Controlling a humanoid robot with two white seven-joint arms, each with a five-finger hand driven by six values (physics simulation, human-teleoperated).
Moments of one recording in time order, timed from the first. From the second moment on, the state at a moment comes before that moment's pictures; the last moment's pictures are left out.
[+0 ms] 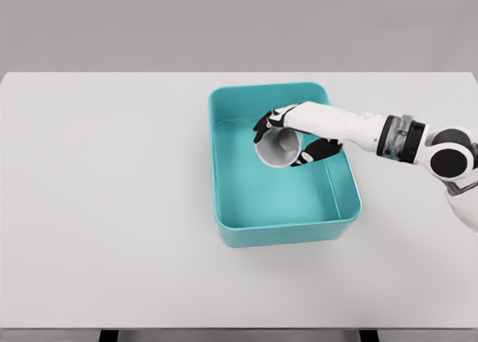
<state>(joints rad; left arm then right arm) 0.02 0.00 -0.16 -0.08 0.12 -0.03 0.14 -0.58 -0.63 0.58 -1.65 0.15 -0.27 0.61</state>
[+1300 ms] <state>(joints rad) 0.02 0.00 -0.16 -0.08 0.12 -0.03 0.14 -0.11 -0.80 -0.04 -1.63 -0.34 -0.47 0.61</state>
